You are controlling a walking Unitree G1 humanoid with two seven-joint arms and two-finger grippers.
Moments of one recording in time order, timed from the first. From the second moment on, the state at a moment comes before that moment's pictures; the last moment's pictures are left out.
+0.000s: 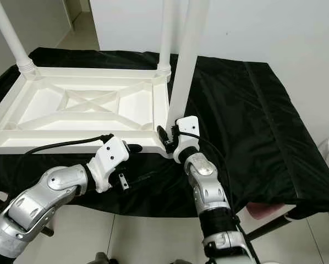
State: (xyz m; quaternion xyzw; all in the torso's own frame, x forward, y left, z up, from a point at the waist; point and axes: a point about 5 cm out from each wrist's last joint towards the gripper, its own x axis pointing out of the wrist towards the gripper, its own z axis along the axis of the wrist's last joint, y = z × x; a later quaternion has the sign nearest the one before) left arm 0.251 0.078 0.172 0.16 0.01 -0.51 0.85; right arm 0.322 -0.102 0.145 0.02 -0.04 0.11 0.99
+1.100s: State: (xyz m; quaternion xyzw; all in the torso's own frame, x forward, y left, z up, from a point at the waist) left arm 0.252 0.077 0.172 0.16 0.01 -0.51 0.84; right arm 0.303 -0.100 0.151 0.06 -0.04 0.07 1.00
